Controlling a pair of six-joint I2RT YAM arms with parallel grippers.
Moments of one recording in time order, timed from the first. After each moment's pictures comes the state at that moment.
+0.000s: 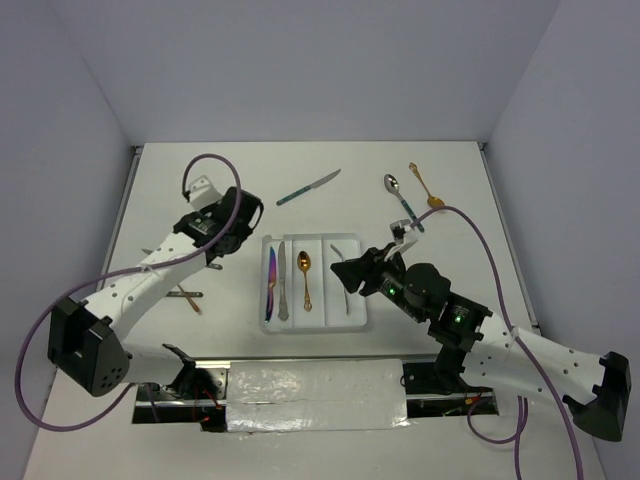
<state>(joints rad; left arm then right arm) -0.59 1.33 1.17 -0.78 -0.65 -1.09 0.99 0.70 0.53 0.05 0.27 0.67</state>
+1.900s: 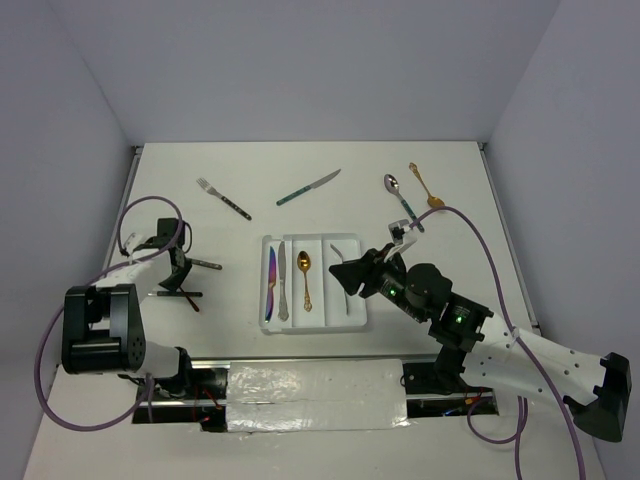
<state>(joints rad) 0.09 1.39 0.68 -0.49 -0.46 -1.05 0.99 0.69 0.53 0.06 0.23 0.67</state>
